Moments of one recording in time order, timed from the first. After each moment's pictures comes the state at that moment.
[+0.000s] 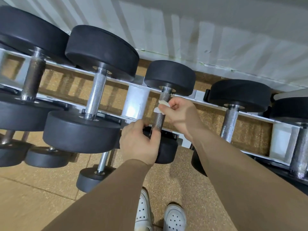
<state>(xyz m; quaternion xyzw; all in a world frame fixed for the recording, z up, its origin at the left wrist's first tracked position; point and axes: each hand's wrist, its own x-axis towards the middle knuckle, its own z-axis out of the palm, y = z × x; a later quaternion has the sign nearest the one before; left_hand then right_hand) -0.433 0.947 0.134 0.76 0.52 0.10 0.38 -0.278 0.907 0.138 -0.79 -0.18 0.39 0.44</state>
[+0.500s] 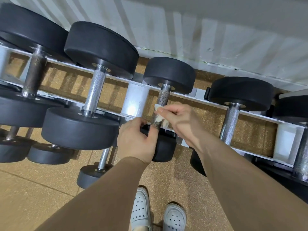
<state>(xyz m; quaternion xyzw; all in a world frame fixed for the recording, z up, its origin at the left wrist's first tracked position) -0.434 0.946 0.130 0.76 0.53 0.11 0.37 -0.285 0.889 0.146 -0.72 -0.19 0.45 0.49</state>
